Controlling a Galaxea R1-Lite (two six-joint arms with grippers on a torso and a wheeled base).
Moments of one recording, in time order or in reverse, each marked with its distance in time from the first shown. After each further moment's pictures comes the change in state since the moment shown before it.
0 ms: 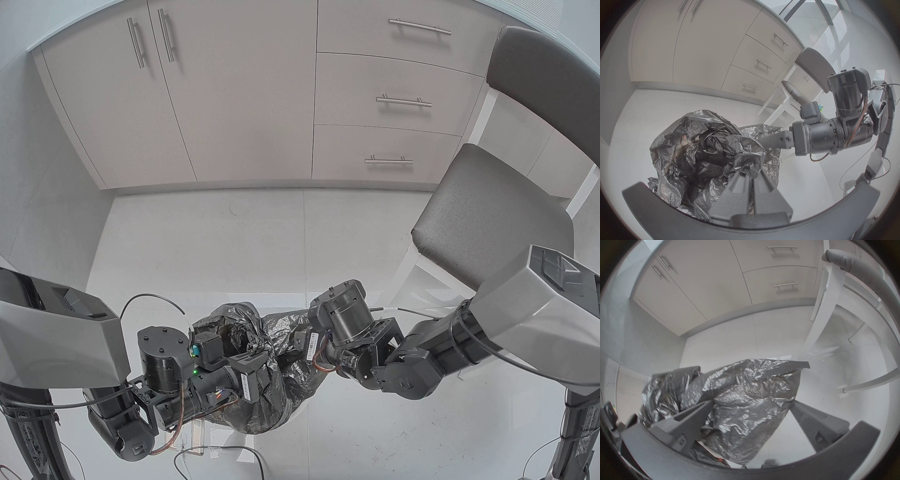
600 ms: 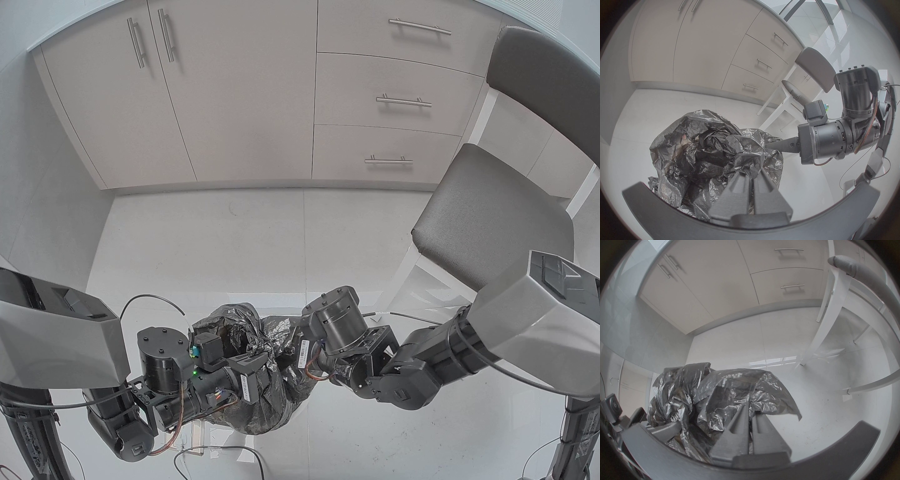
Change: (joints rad) left arm 0.000 -0.001 0.006 0.000 0.000 0.000; right arm 0.037 -0.004 0.014 -0.029 0.011 -0.018
